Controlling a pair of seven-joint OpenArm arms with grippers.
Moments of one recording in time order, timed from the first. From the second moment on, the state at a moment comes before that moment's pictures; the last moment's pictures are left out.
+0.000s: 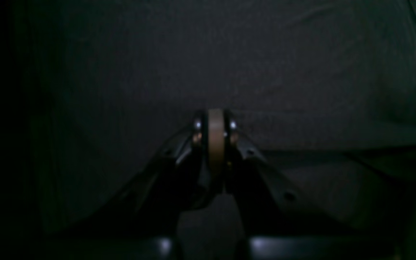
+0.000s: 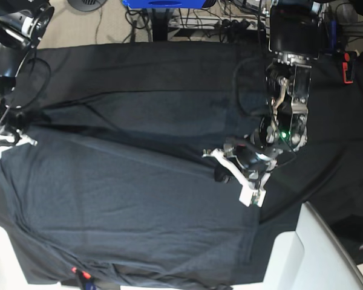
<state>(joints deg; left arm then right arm) -4.7 -9.1 3.1 84.1 -23.4 -12.1 39.8 9.5 10.5 34.2 60.5 9.8 8.7 -52.4</state>
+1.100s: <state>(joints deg) -21.2 -9.6 16.4 66.6 -23.4 -12.1 30.2 10.0 10.5 34.2 60.5 9.4 8.7 -52.3</state>
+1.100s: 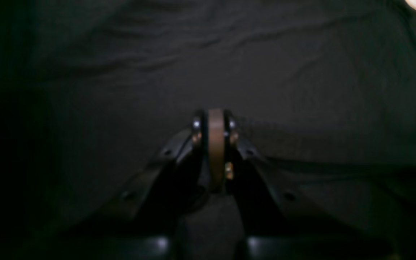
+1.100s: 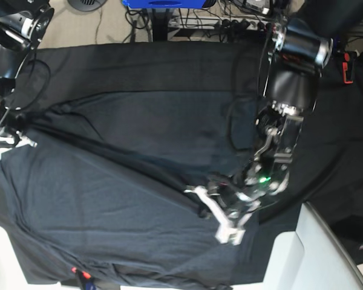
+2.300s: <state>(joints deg) -31.3 -7.7 21.8 46.3 -23.4 -12.1 14.3 10.5 9.9 34.2 56.9 9.7 8.8 -45.1</state>
